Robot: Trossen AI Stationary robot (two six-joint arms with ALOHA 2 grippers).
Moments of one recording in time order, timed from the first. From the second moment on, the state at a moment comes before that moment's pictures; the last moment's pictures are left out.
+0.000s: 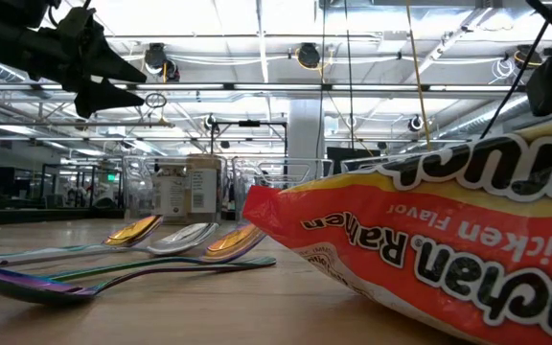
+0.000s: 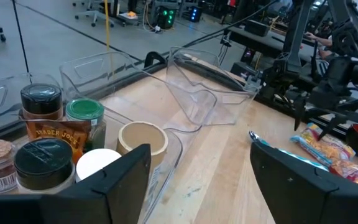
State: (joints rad) left arm 0.32 0.39 0.30 -0.10 -0.01 -0.29; right arm 0.71 1.16 0.54 -0.60 0.13 1.14
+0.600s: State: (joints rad) left arm 0.32 0.39 0.30 -0.10 -0.01 -0.29; right arm 0.71 1.15 0.54 -0.59 0.13 1.14
